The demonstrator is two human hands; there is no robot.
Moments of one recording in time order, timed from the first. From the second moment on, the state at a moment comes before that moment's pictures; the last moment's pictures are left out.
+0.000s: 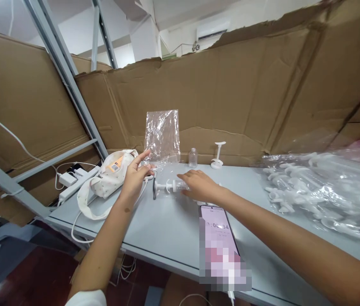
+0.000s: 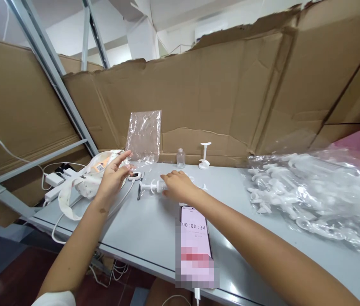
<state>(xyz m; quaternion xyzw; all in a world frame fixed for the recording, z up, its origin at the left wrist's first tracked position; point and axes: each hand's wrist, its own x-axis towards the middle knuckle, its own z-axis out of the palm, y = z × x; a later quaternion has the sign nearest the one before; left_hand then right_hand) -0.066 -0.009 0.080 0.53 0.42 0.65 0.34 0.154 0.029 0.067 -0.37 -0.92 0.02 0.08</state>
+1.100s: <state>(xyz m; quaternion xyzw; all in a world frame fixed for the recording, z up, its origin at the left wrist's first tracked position) -0.051 0.008 0.012 0.71 0.68 0.18 0.10 0.266 0.007 0.125 -0.56 -0.73 0.09 0.39</state>
